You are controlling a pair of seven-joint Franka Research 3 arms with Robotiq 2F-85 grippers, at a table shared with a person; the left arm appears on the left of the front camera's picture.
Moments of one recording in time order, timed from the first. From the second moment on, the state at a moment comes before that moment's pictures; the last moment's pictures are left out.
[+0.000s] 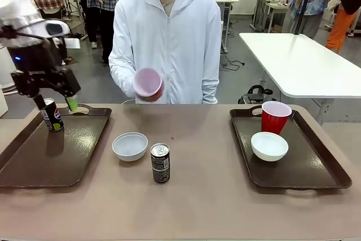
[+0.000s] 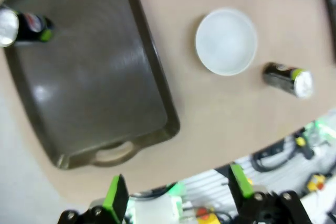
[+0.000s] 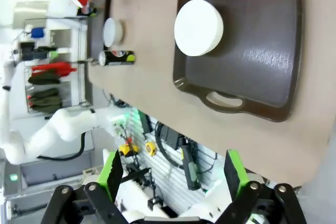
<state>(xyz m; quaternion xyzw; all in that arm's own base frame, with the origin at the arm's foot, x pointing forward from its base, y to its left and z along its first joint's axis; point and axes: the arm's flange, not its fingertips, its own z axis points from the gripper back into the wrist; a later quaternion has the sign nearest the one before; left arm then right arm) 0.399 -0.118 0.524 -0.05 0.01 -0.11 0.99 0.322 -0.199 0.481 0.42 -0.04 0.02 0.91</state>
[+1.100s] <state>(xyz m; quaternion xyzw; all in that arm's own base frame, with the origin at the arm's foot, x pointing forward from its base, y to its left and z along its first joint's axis) 0.430 -0.188 0.440 -0.04 -0.05 -0.12 0.99 0.342 -0.222 0.480 0.44 -0.02 0.03 0.90</state>
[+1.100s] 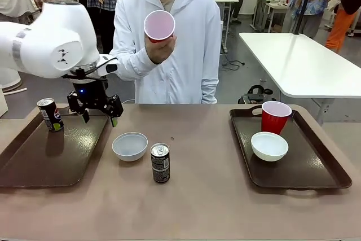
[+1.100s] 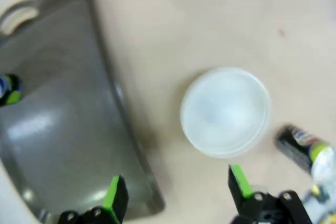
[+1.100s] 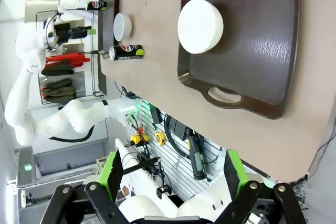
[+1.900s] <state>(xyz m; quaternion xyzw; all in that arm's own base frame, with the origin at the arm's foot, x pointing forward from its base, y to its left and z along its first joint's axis) 0.309 -0.128 0.496 -0.16 -0.01 -0.23 0.96 0.342 -0.223 0.480 0.44 -0.02 0.03 0.90</state>
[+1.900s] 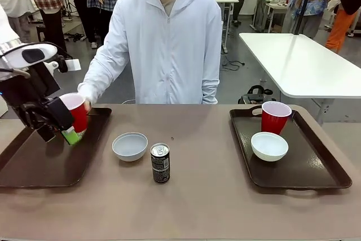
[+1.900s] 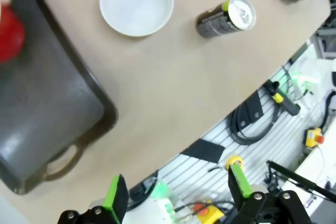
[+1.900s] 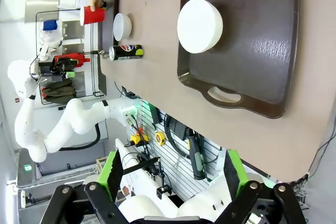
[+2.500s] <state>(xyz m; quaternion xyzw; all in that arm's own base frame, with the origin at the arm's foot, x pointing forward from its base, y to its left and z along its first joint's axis) 0.313 -0.130 0.495 -0.15 -0.01 -0.23 0.96 0.342 -0.223 0.480 0.44 -0.02 0.03 0.90</state>
